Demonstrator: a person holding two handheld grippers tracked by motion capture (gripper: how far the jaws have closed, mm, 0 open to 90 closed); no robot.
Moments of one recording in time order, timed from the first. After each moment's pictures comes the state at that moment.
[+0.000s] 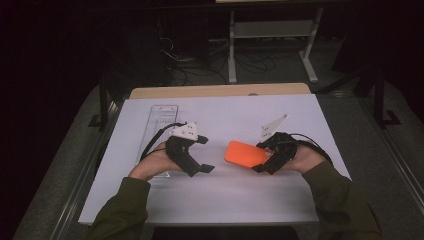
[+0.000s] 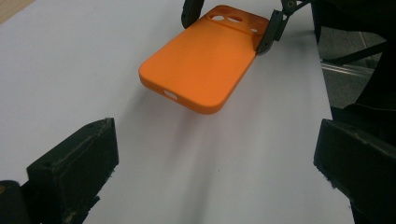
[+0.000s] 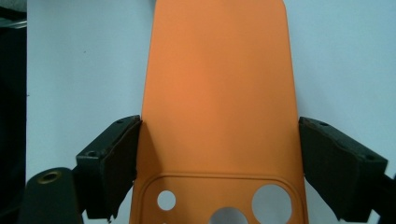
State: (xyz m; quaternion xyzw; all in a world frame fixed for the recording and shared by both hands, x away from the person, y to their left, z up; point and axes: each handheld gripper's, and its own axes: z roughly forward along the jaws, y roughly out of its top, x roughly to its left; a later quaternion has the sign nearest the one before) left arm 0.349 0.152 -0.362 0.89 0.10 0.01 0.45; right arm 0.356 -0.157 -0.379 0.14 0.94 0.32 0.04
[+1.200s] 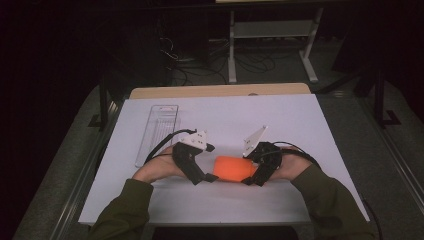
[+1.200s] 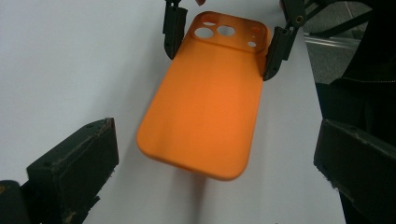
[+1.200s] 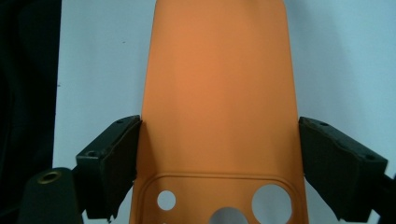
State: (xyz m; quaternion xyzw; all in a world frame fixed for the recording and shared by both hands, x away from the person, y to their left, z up) left arm 0.337 0.132 -0.371 0.91 0.06 -0.01 0.41; right arm 0.338 -0.114 -0.387 0.08 0.95 0.29 0.02
